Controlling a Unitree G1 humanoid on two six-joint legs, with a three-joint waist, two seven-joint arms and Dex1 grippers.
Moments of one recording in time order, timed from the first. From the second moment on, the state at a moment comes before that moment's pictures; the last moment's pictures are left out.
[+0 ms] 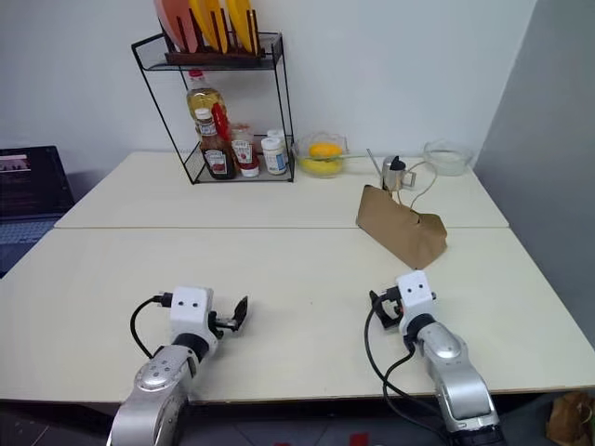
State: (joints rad) left arm -0.04 0.23 0.13 -0.23 -0.09 0.43 -0.13; right arm -0.18 -0.20 0.05 -0.17 0.05 0.44 0.22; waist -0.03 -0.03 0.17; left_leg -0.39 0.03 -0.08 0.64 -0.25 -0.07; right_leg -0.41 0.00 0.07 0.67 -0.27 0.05
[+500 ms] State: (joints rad) left arm -0.05 0.26 0.11 -0.27 -0.10 0.45 -0.18; right arm -0.22 -0.26 0.10 -0.20 -0.01 0.45 0.23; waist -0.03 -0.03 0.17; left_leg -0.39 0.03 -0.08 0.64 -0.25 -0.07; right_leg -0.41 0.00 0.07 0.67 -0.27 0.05
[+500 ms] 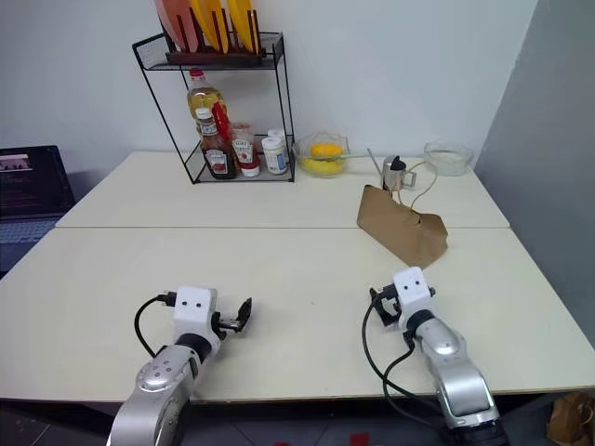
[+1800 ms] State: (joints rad) left arm -0.66 0.59 0.06 -0.53 -0.59 0.88 -0.56; right arm -1.29 -0.61 0.37 1.03 -0.54 0.03 0.29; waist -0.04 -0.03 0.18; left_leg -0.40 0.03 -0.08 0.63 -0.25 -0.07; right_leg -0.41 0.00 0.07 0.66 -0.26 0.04
